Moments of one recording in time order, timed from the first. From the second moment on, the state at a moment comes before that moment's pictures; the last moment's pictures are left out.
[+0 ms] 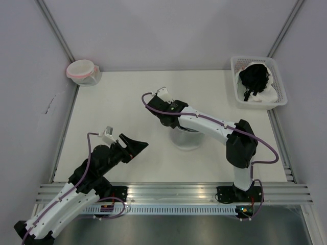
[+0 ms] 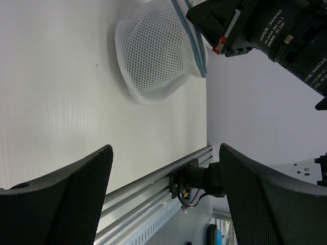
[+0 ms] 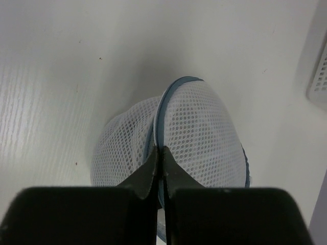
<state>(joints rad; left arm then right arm) -0.71 0.29 0.35 -0.37 -0.03 -1.19 0.93 1.92 1.68 -0.87 0.69 0.35</state>
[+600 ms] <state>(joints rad) -0.71 0.42 0.35 -0.30 -0.03 -1.20 0.92 1.71 1.58 -1.17 1.13 0.88</state>
